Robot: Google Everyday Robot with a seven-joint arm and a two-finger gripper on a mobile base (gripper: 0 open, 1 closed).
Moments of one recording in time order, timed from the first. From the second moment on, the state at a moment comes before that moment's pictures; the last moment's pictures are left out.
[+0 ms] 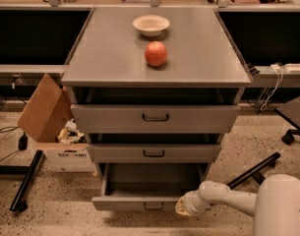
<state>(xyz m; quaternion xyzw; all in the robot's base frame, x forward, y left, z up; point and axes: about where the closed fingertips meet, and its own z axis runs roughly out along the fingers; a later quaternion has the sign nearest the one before) 0.497 -0.167 0.173 -0.70 0.67 0.13 0.20</state>
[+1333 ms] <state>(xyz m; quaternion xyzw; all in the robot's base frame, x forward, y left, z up) 0.522 -0.167 0.168 -0.69 0.68 0.11 0.22</state>
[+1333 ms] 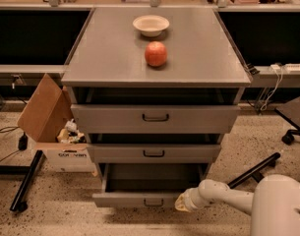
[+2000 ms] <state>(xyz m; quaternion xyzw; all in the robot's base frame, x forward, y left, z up) 0.521 -0.167 0.168 -0.69 0.68 0.11 0.22</state>
